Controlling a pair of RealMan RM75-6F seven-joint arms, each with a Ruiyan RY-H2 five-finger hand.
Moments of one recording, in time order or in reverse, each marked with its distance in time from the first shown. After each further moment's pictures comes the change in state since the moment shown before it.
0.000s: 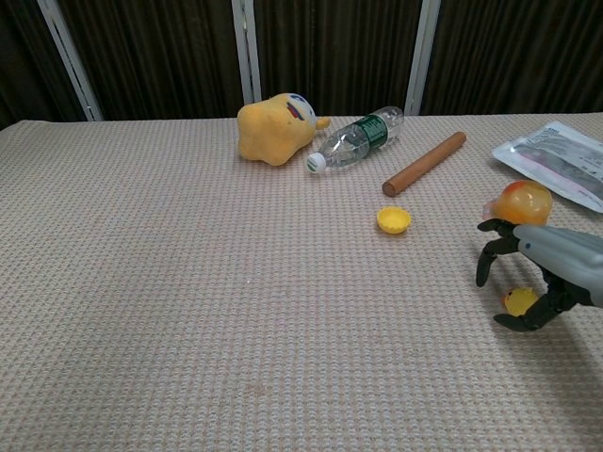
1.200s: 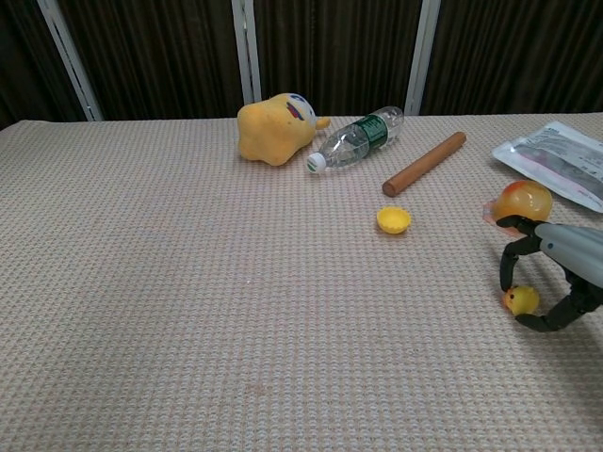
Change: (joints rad) left arm -0.002 0.004 0.001 -0.007 -0.002 -0.005 0.001; right arm -0.025 0.007 -0.025 0.053 -0.064 0.038 0.061
